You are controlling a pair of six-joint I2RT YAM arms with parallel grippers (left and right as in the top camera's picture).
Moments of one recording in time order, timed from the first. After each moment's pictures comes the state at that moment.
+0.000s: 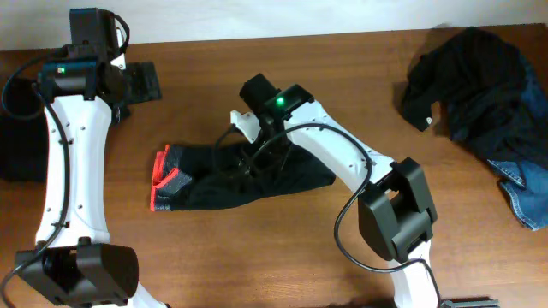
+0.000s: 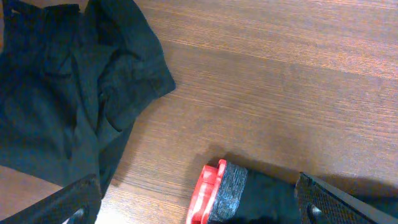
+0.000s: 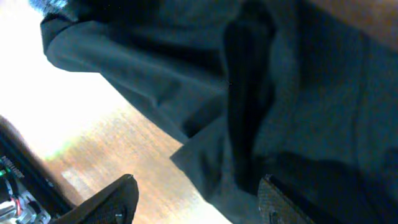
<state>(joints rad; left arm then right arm) 0.02 1.82 1.95 -1.14 -0.17 -0.12 0.61 2.15 1.86 -1.14 -0.39 -0.04</state>
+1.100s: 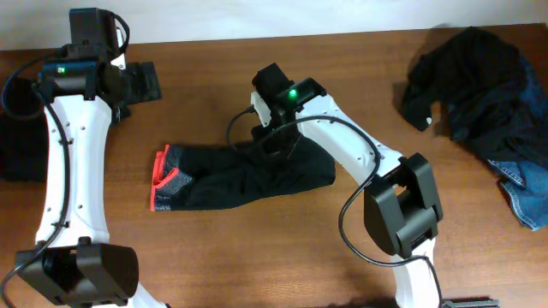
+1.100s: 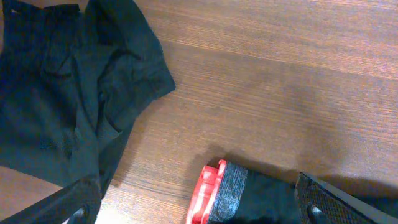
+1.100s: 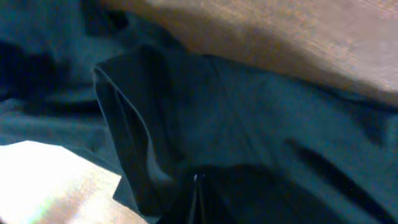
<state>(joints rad) 0.02 1.82 1.95 -1.14 -0.17 -0.12 0.55 2.15 1.85 -1.05 -0.25 0.15</state>
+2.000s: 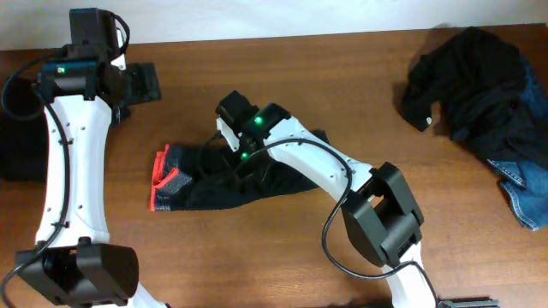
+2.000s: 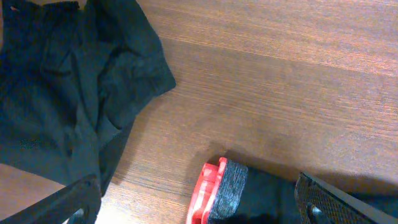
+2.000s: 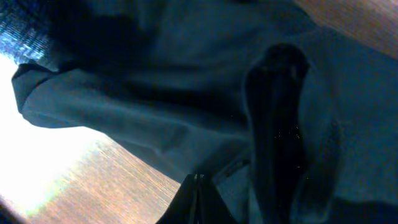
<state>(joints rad) 0.02 1.82 1.95 -1.15 -0.17 -0.12 0.70 2.18 1.83 -0.99 -0.25 0.16</state>
